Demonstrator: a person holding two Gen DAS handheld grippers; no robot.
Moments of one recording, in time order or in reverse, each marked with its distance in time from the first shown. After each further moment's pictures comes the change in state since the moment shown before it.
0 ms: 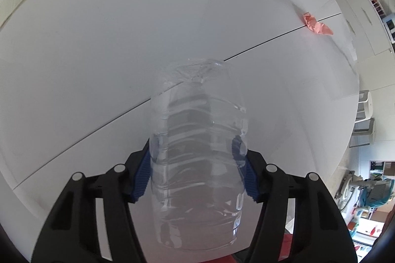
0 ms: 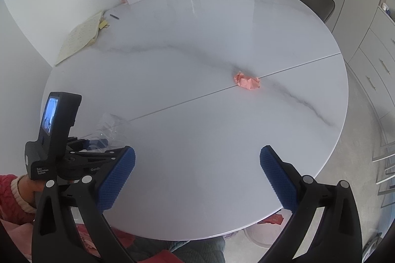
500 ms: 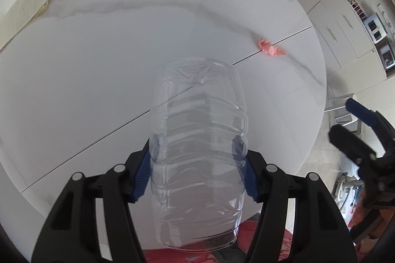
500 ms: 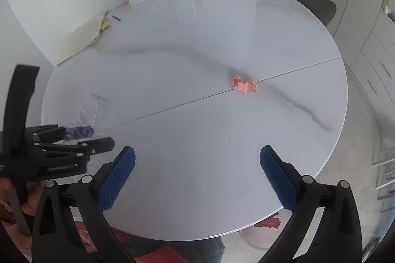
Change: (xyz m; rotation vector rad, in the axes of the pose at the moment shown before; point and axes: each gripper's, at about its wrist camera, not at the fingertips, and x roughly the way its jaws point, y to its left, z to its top) left arm -0.080 -0.044 -0.014 0.029 -0.111 -0.074; right arm -0.002 -0.013 0.006 -0.061 -0.007 0.028
